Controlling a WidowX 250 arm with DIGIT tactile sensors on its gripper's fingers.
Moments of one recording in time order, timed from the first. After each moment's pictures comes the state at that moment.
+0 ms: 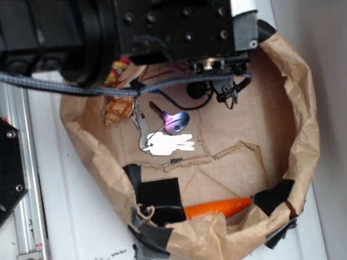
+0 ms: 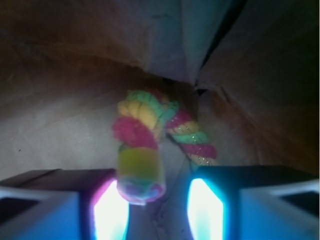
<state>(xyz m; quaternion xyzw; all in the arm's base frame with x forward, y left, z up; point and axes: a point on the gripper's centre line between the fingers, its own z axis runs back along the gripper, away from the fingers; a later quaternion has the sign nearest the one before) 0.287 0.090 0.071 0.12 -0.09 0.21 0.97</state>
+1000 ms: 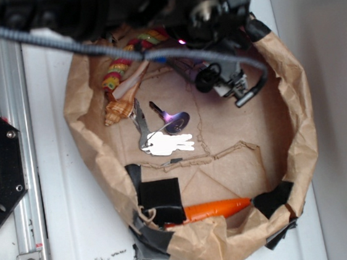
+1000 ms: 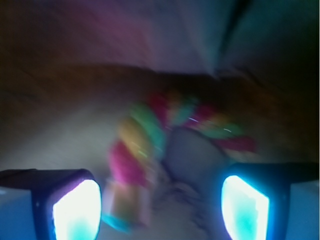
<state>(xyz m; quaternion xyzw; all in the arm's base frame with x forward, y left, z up) 0.297 0.089 0.064 -0.03 -0.09 0.28 0.96</state>
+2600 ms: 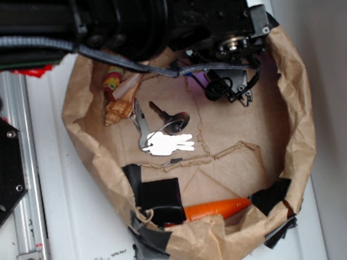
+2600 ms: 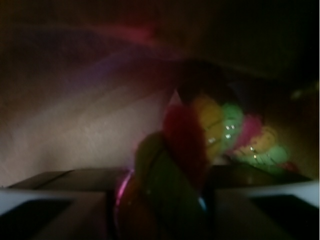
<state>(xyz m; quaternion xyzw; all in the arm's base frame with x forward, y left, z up) 0.301 0.083 0.029 0.04 -0.05 0.24 0.97</state>
